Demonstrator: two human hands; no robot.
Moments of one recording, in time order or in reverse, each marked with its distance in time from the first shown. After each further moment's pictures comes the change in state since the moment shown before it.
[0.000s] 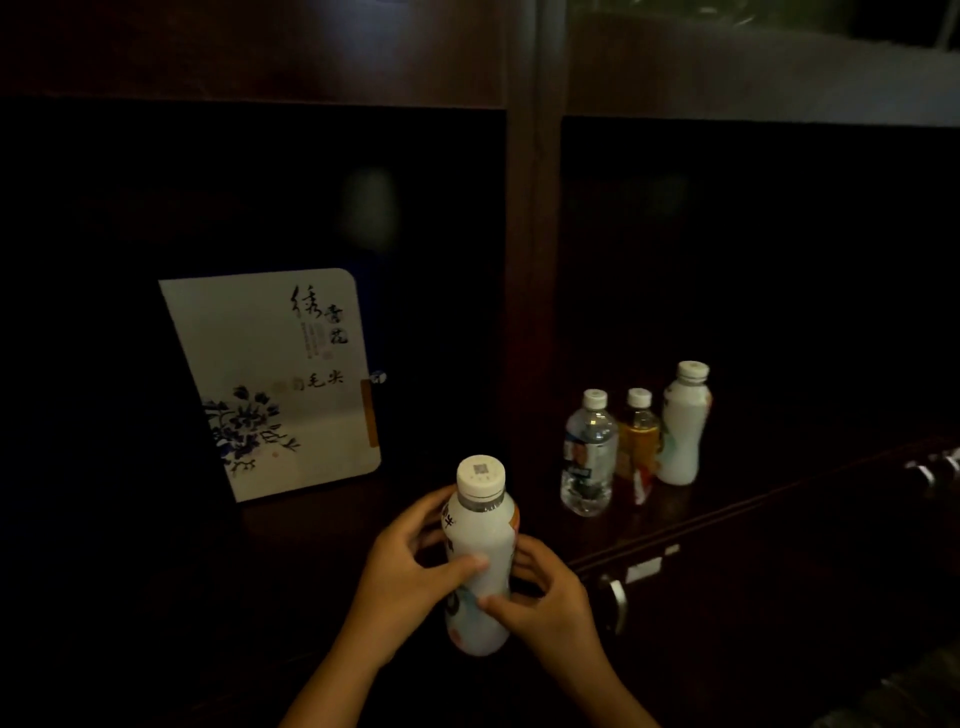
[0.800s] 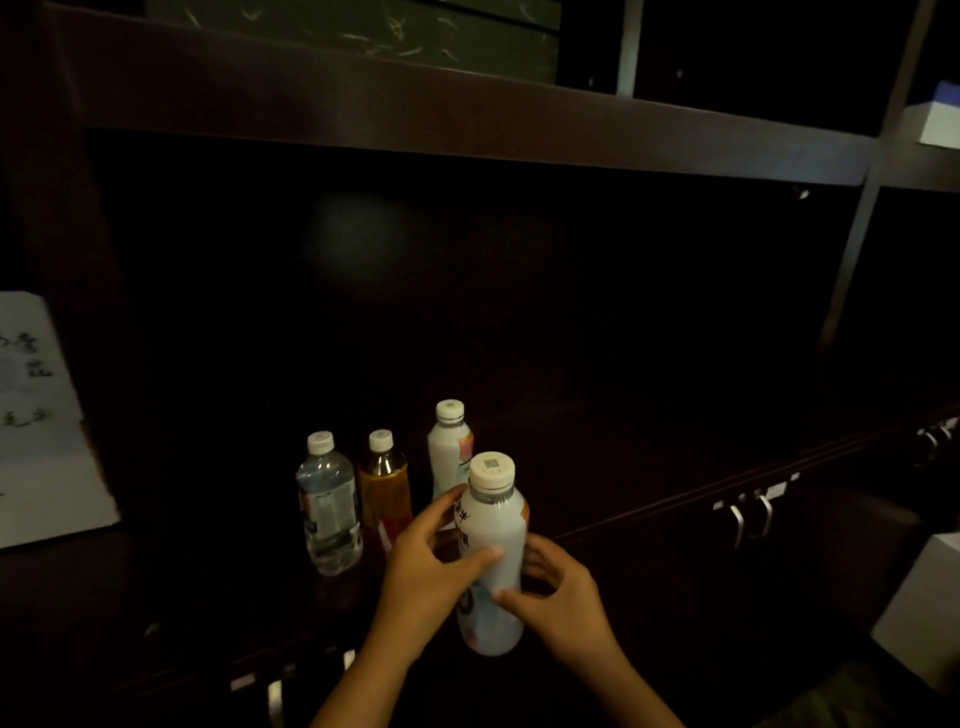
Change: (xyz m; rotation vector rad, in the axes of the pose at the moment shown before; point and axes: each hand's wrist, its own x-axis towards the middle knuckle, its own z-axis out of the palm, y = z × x) left_hand 0.084 0.039 0.366 -0.053 0.011 0.066; right_hand 0.042 0.045 -0.367 -0.137 0.041 -0.021
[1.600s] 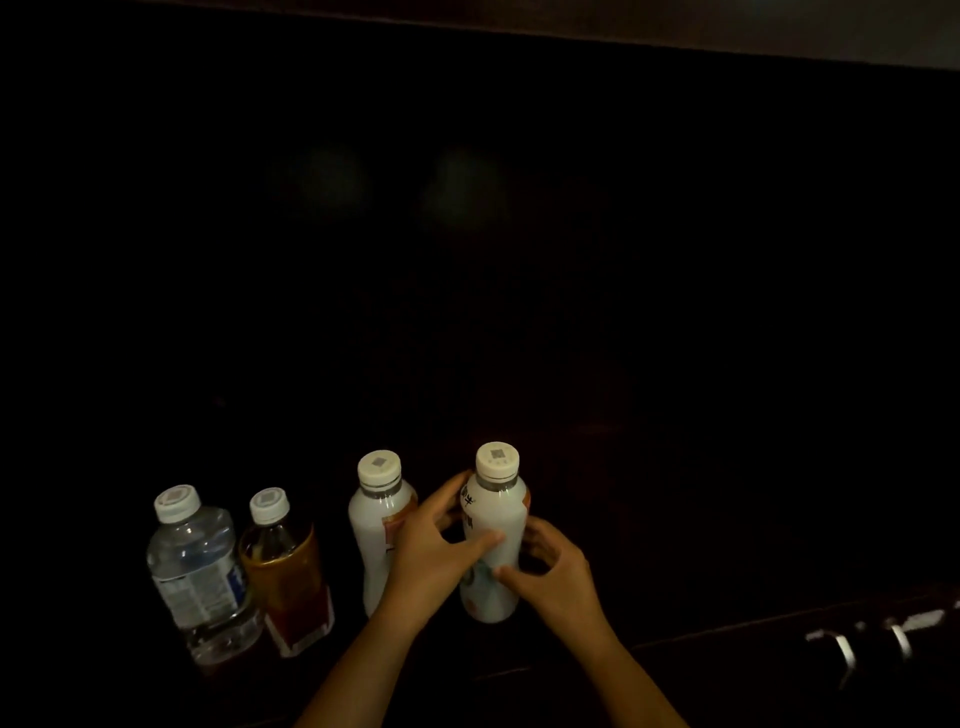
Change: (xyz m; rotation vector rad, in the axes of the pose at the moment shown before) left_hand 0.194 -0.084 0.090 0.118 0.177 -0.077; right_hand 0.220 0.106 -0.066 0.049 -0.210 0.022
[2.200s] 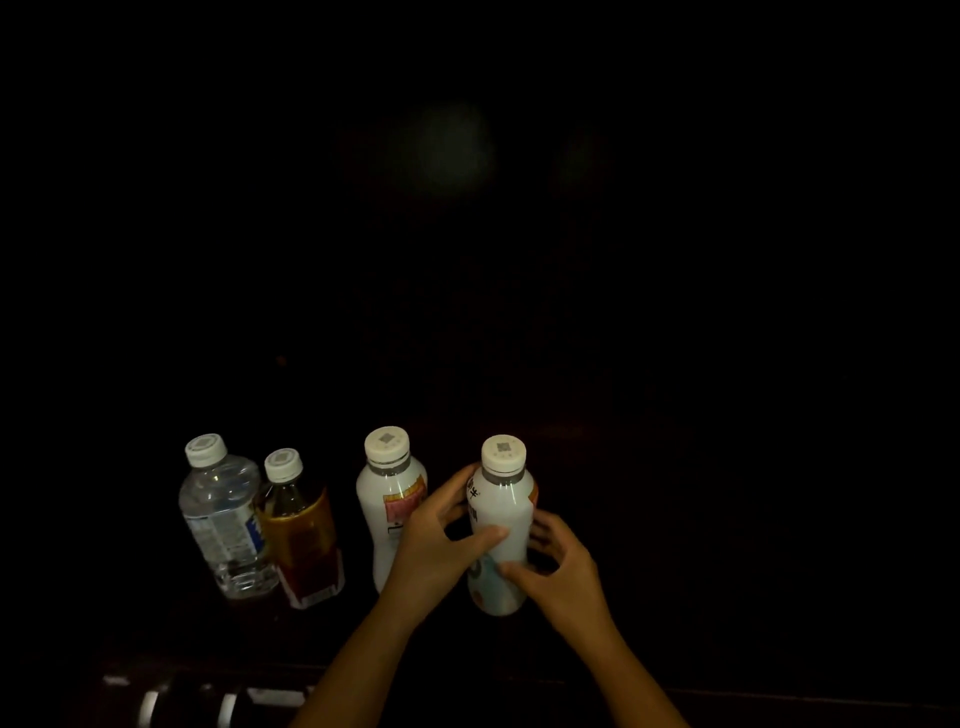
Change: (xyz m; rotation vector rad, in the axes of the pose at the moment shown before) left_hand 0.002 -0.019 0.013 0.066 0.112 -0.069; right_hand 0.030 0.033 -0.004 0.055 -0.183 0.011
